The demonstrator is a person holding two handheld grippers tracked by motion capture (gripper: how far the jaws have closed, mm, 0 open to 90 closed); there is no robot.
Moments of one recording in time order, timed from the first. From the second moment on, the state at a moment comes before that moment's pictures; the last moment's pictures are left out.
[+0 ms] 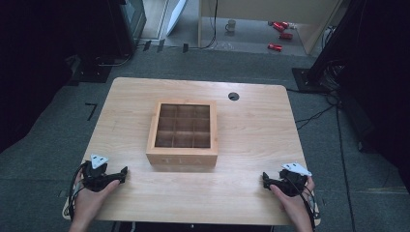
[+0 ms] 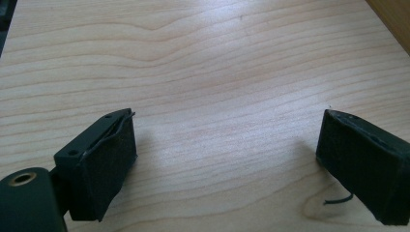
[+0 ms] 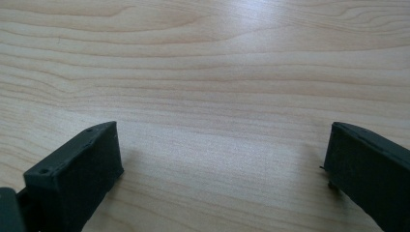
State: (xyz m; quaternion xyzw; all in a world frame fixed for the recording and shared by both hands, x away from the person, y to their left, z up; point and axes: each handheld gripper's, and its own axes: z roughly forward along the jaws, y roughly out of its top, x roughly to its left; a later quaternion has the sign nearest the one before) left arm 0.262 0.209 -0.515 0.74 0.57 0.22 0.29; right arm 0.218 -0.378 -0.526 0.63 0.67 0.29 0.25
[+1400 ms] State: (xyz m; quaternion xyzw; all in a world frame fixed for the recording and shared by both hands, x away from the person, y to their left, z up) left arm 0.272 0.149 -0.479 0.75 0.50 0.17 0.40; right arm 0.226 -0.365 -0.520 0.64 0.67 0.29 0.25
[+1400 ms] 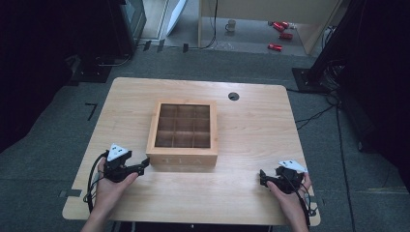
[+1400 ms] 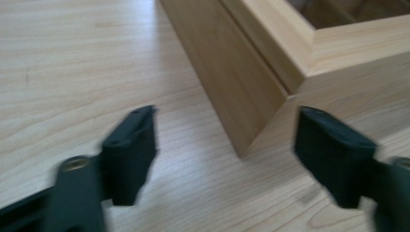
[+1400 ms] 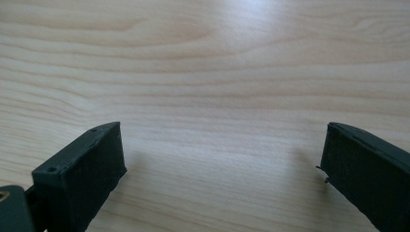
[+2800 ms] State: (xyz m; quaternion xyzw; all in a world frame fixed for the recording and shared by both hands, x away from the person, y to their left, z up) left arm 0.274 0.145 -0.467 0.77 0.46 0.11 0.43; right arm 0.249 -0.252 -0.455 0.53 0.72 0.40 0.22
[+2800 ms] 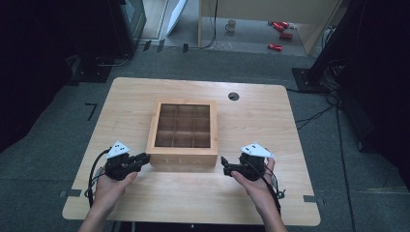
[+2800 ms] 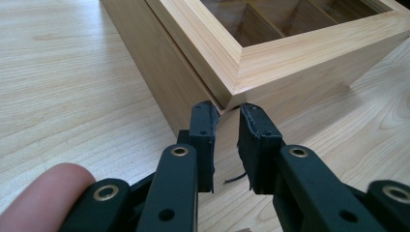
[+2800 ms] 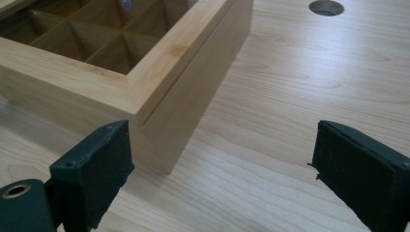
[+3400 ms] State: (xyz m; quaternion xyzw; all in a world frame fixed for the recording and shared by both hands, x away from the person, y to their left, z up) left arm 0.273 0.143 -0.458 0.77 0.45 0.12 0.43; right arm 0.252 -0.227 -0.459 0.50 0.73 0.41 0.19
